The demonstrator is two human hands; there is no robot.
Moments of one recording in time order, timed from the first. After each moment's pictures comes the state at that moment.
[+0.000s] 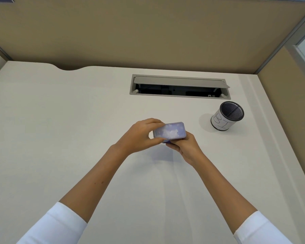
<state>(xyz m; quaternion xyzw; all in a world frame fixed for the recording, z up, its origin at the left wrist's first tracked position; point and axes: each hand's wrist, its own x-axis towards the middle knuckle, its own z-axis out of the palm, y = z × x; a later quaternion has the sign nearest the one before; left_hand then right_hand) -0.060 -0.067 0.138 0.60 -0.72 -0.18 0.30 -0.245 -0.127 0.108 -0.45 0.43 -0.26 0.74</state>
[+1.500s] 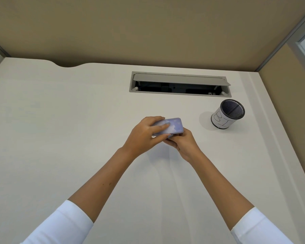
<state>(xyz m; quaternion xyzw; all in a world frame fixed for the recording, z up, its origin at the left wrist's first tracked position) -0.077 -0.067 0.116 0.61 -0.71 -0.10 0.32 -0.235 -0.130 0.105 -0.44 0.42 -0.26 0.75</state>
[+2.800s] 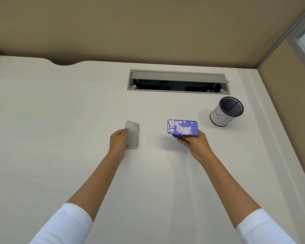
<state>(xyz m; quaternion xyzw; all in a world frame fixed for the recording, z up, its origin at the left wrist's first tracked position) -0.034 -0.050 0.059 0.72 -0.04 -0.46 0.52 -0.273 -0.141 0.095 -0.37 0.48 -0.33 0.73</state>
